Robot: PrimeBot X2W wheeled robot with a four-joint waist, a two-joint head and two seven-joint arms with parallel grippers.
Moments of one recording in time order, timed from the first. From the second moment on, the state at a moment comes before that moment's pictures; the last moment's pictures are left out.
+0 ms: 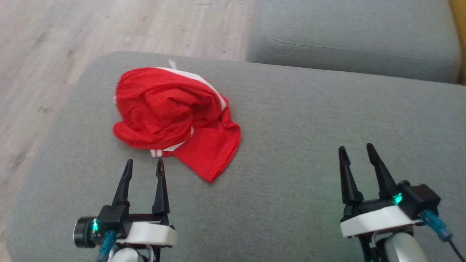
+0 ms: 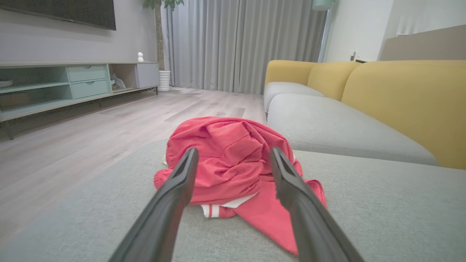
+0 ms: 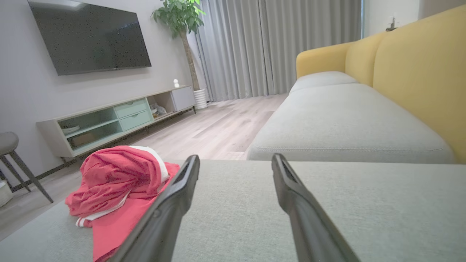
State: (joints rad) left arm -0.05 0.05 -0.22 0.25 -0.19 0.08 -0.25; right arm -0.01 -0.04 0.11 0.19 0.21 0.13 -0.25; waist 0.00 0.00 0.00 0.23
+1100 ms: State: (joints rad) left arm -0.17 0.12 -0.20 0.29 -0.11 0.00 -0.25; right arm 0.00 -0.04 0.15 0.19 0.19 0.13 -0.25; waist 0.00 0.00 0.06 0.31
